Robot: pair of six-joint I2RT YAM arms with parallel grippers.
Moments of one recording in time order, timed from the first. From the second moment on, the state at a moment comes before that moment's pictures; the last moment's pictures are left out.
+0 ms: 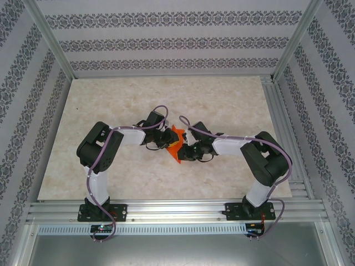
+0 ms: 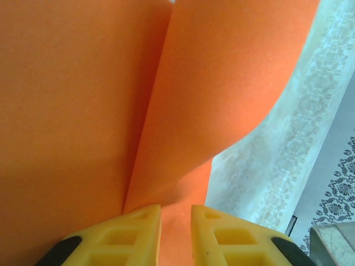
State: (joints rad) left arm -0.53 1.95 1.02 0.02 0.56 -1.03; right arm 0.64 1.73 0.82 -0.17 -0.55 0.56
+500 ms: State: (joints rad) left arm -0.53 1.95 1.02 0.02 0.56 -1.03; right arm 0.68 1.77 0.87 -0.23 -0.49 0.52
